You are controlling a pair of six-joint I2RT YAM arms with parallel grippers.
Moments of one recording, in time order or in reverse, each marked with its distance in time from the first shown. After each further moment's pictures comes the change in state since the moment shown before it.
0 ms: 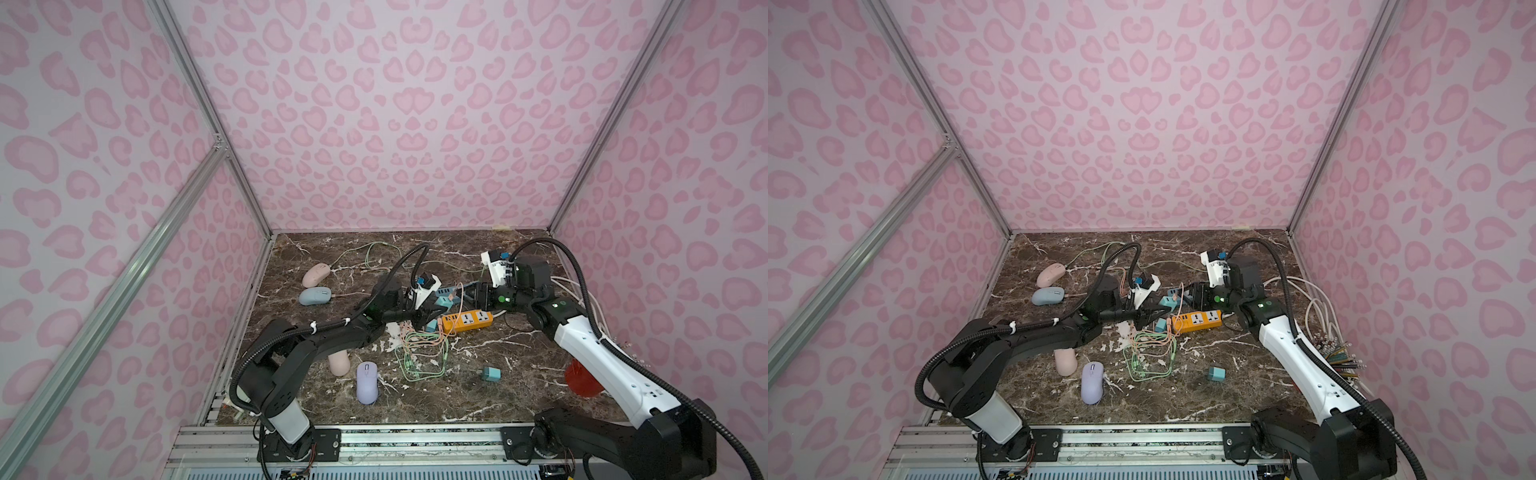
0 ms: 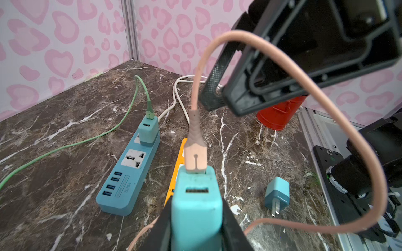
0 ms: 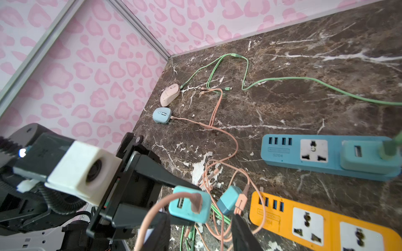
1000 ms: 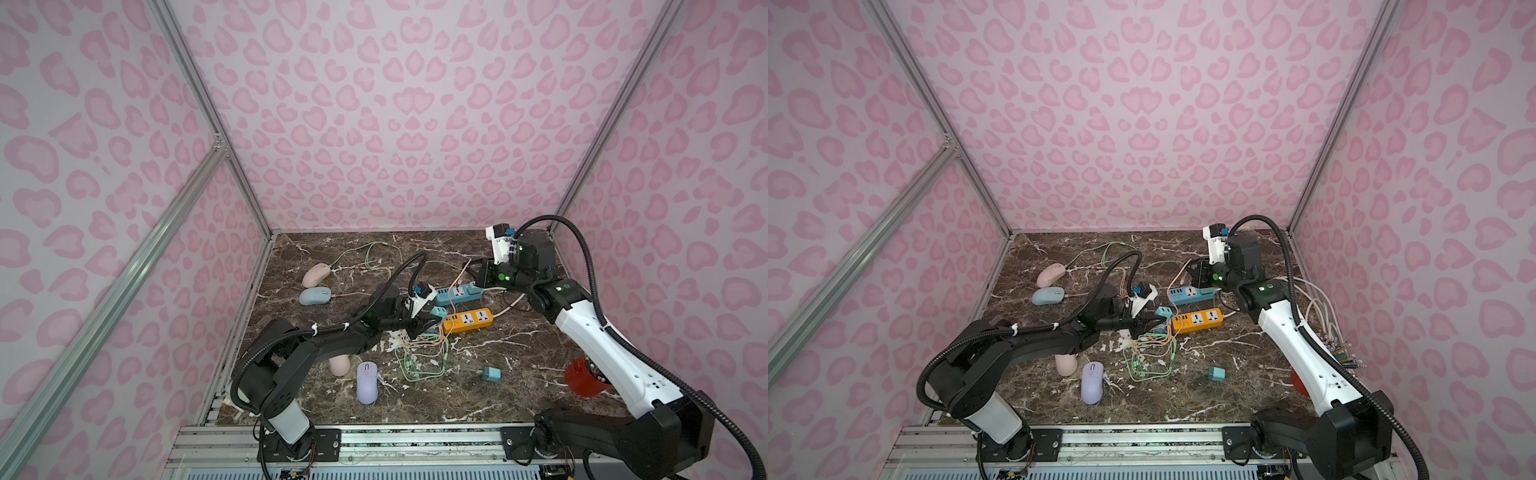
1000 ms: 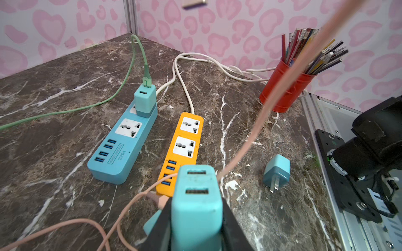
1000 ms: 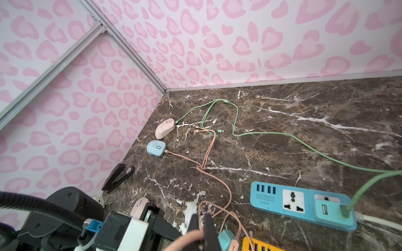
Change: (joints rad) left arm 0.001 -0.048 -0.123 -0.008 -0.041 -0.001; right arm 0.000 0.045 0.180 -0.019 0.130 -0.016
